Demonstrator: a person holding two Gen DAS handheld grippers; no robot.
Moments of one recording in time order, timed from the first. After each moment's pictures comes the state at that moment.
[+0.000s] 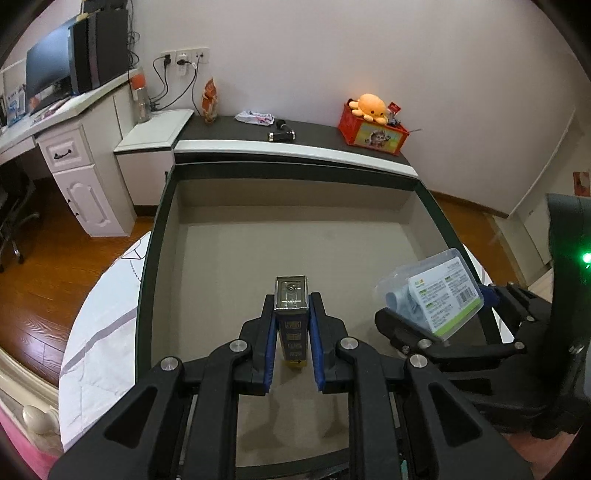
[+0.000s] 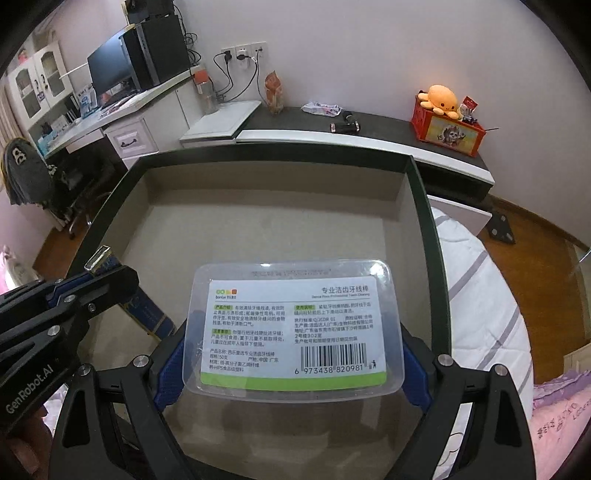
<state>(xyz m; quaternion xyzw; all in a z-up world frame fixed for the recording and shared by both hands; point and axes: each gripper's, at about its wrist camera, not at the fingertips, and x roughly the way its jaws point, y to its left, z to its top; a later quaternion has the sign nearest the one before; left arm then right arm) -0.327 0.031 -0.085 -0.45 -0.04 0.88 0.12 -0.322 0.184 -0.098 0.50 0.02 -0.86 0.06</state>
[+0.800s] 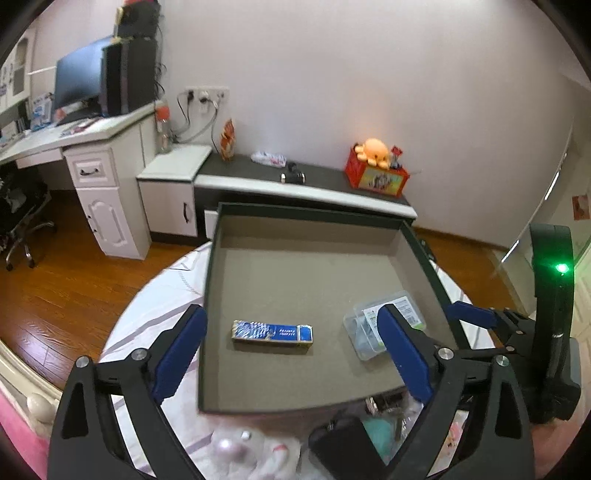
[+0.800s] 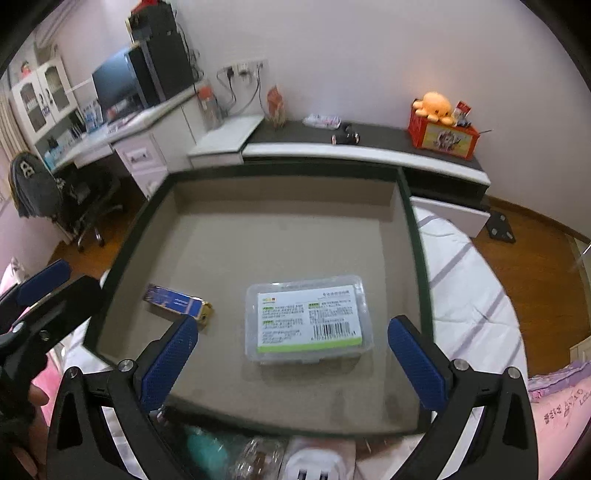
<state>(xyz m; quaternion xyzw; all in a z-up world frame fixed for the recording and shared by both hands) -0.252 -0.003 -0.031 -0.37 -0.06 0.92 0.09 -0.269 0.183 -0.051 0.45 -0.03 -0.89 0.06</state>
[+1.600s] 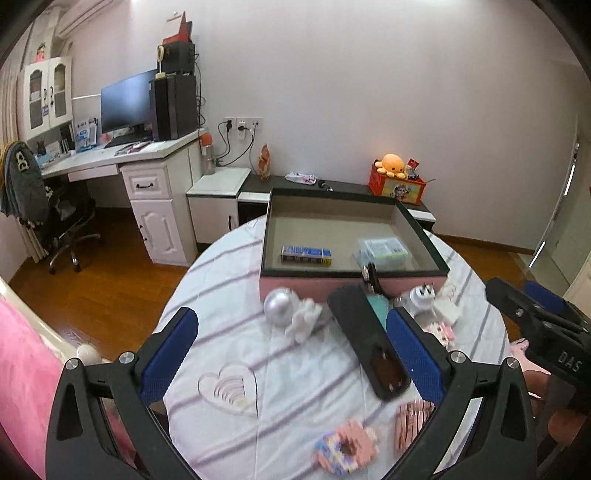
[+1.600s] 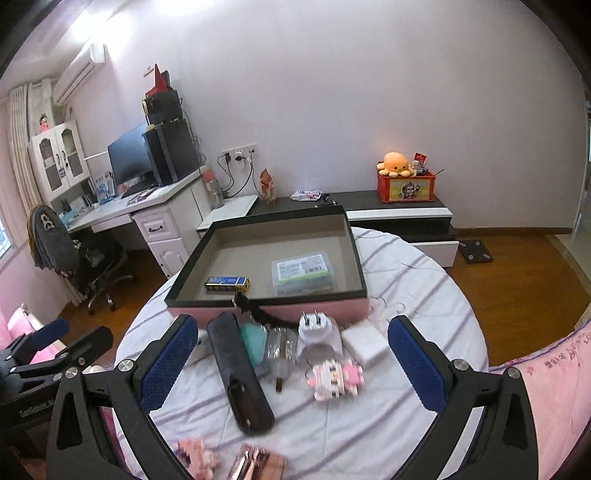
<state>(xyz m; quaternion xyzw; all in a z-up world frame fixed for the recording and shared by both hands) -0.059 -0.012 -0.015 -0.32 -0.03 0.95 0.02 -0.061 0.194 0.001 0.30 -0.08 -0.95 0.03</state>
